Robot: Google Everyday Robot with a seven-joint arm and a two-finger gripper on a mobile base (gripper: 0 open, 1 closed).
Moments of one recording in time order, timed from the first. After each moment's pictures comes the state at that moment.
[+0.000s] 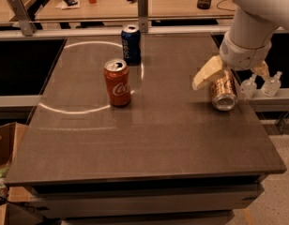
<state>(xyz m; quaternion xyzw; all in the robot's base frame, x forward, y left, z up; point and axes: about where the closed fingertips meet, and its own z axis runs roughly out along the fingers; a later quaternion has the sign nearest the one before) 0.550 -0.242 0.874 -0.04 0.99 -0.05 0.09</state>
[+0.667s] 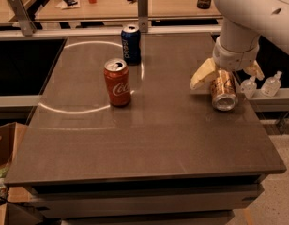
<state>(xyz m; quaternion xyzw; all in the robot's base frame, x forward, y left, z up) 0.576 -0.247 0.852 -0.02 0.99 -0.08 0.09</state>
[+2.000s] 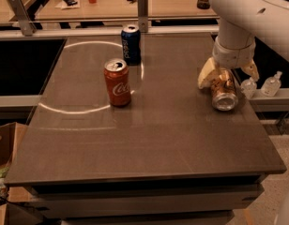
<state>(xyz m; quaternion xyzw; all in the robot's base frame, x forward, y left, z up) 0.599 -0.261 0.840 0.02 0.99 -0.10 0.07</state>
